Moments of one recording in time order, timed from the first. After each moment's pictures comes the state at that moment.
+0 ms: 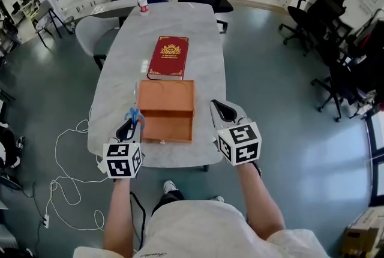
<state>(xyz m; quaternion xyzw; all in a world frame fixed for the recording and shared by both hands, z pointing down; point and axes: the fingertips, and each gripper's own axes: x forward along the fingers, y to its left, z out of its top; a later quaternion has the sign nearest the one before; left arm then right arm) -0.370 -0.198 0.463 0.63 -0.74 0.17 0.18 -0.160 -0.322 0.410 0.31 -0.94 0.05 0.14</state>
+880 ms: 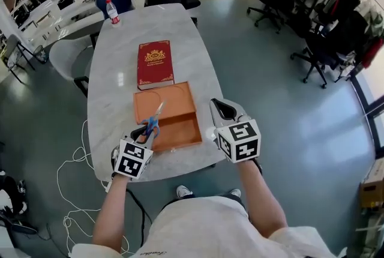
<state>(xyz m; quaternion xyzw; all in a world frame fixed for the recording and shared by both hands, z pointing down) -0.370 -0.242 0.524 0.78 -0.51 0.35 0.12 -0.179 -0.317 0.422 0.42 -0.89 0.07 0.15</state>
